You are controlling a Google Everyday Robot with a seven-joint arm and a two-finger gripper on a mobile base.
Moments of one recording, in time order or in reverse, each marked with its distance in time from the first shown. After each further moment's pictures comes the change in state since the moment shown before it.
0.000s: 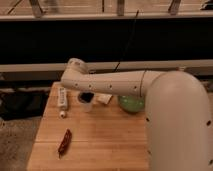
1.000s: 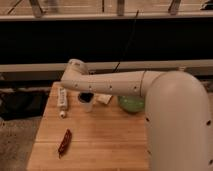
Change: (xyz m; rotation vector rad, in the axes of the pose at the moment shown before) arm 0.000 -0.001 0.001 0.005 0.007 -0.012
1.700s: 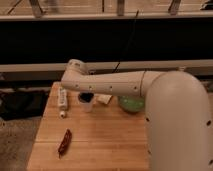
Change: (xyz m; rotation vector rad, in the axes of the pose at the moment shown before) arm 0.001 0.000 0.001 0.004 0.007 -0.007
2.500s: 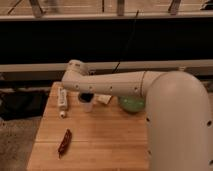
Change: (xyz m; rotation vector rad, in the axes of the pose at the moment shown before) arm 0.001 0.000 0.001 0.007 0.008 -0.006
